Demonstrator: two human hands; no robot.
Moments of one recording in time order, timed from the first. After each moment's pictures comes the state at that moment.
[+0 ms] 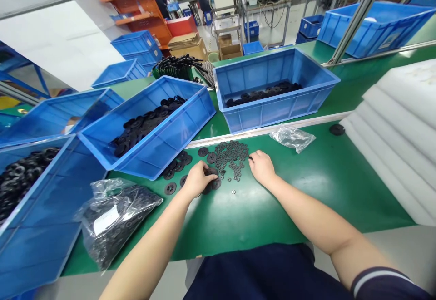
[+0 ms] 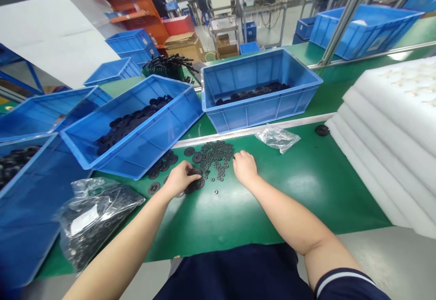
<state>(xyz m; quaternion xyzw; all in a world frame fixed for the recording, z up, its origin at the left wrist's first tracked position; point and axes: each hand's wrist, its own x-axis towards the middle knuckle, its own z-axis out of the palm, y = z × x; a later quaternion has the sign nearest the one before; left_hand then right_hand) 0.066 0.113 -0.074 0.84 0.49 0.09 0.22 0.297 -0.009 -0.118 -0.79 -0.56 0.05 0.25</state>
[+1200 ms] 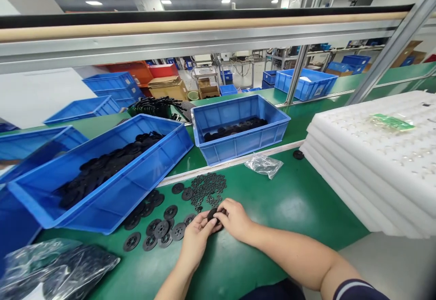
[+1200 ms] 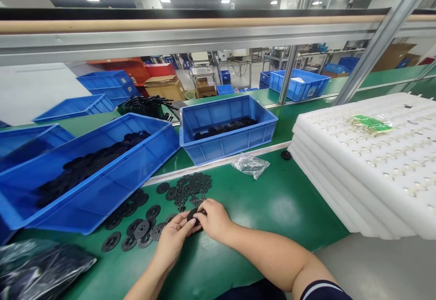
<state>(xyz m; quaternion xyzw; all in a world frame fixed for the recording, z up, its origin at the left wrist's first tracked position) 0.110 0.010 -0.074 0.49 0.40 0.26 0.73 0.244 -0.045 -0.098 -0.69 -0.53 0.17 0.46</state>
